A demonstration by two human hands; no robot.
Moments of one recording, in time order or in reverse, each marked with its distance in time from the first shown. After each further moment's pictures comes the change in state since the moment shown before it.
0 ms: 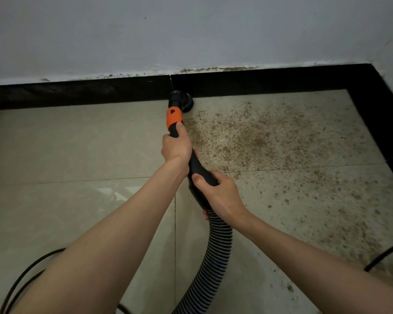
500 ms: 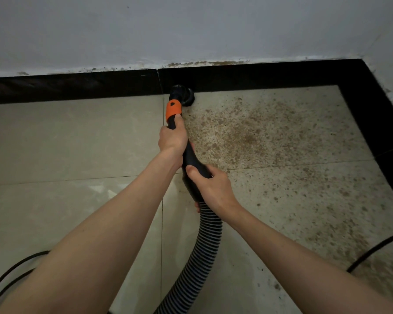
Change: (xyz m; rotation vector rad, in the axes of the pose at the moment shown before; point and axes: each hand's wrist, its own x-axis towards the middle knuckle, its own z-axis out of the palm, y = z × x) left_hand 0.005 0.003 0.024 0.079 -0.086 0.029; right_hand 0.013 0.000 -0.013 0.030 0.024 0.055
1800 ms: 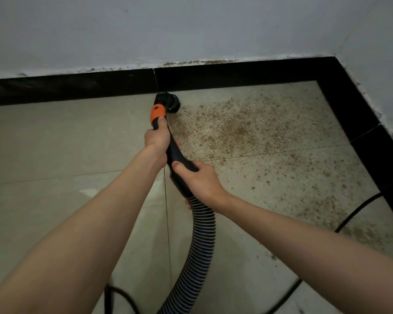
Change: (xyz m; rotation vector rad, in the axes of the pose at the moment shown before) left_hand -0.013 -0.001 -0.048 -0.078 -0.058 -0.085; right_hand -0.037 -0.014 0.027 -0.038 -0.061 0.049
